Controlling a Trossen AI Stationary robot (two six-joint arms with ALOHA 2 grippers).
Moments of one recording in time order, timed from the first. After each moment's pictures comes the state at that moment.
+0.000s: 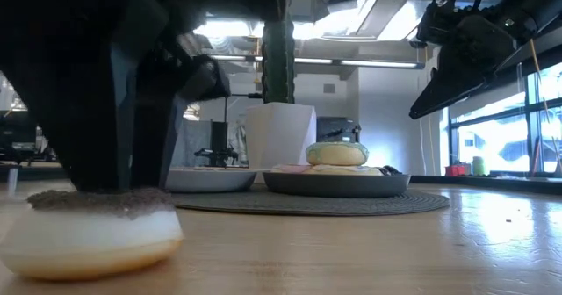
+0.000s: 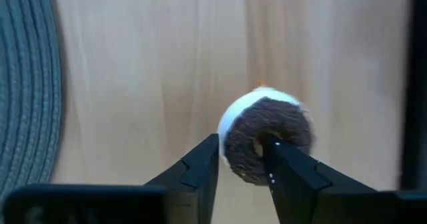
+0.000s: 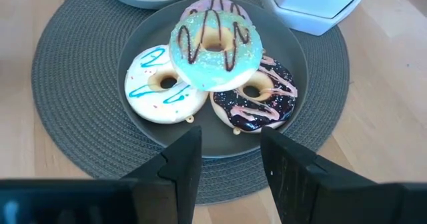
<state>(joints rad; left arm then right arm) -0.55 2.12 1.58 -0.75 -0.02 -0.51 0.25 1.09 0.55 -0.28 0.42 0.44</state>
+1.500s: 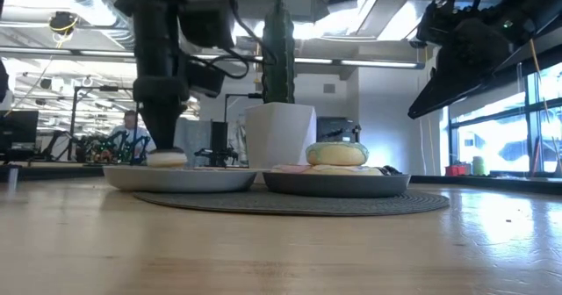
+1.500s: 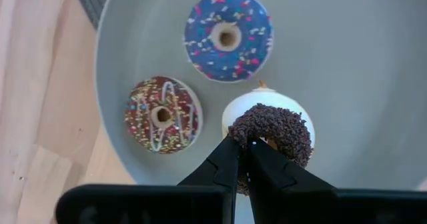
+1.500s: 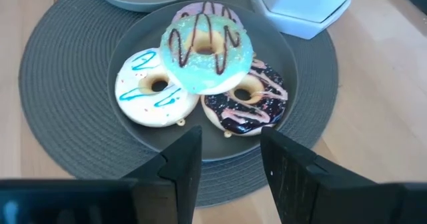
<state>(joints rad) 0.03 1.59 0.96 -0.79 -0.15 -0.39 0.25 1.09 0.55 -0.28 0.45 0.44</state>
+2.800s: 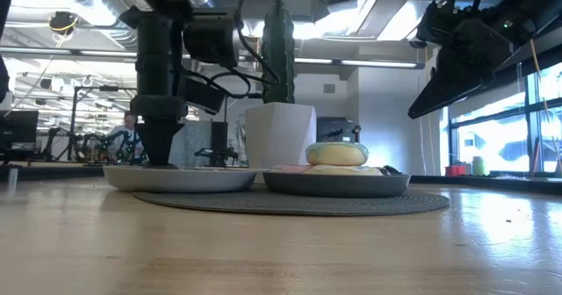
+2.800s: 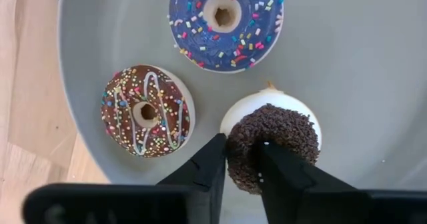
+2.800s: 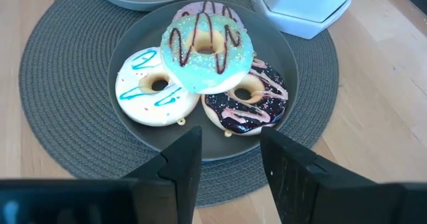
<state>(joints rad) 0.04 1.67 0.96 -0.79 -0.14 -0.39 0.25 1.09 0.55 -0.28 0.45 0.43</state>
